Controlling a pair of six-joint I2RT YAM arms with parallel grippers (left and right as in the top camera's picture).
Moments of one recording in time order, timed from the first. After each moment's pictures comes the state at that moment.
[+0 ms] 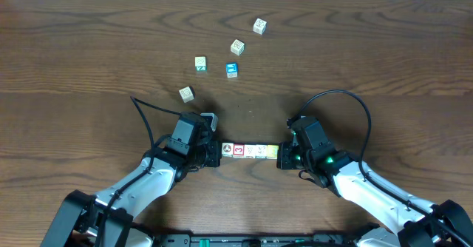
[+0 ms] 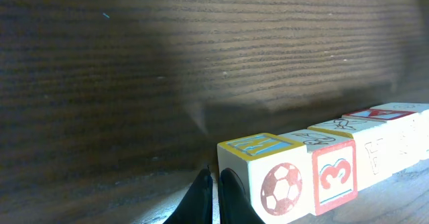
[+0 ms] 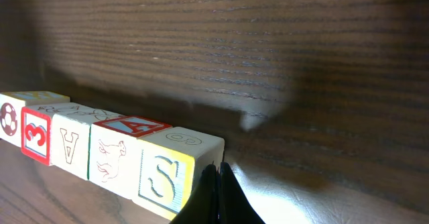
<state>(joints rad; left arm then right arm) -0.43 1.44 0.48 -0.06 0.32 -0.43 0.53 1.39 0.51 -0.16 -0.18 0.59</state>
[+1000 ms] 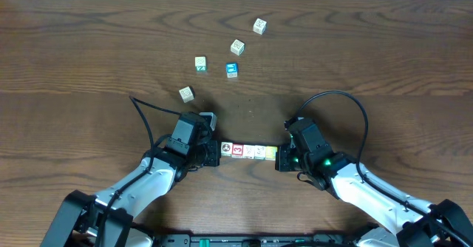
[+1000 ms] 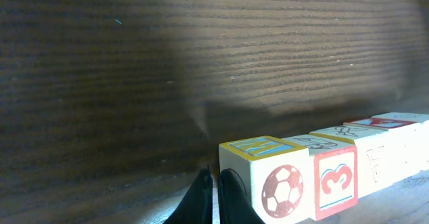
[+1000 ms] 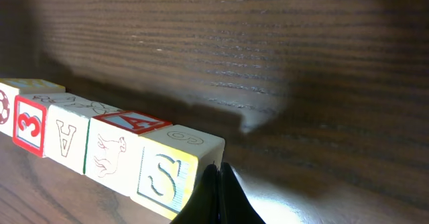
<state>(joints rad) -0.43 1.44 0.48 -0.06 0.31 -0.43 0.57 1.39 0.50 -0.14 -0.16 0.58</state>
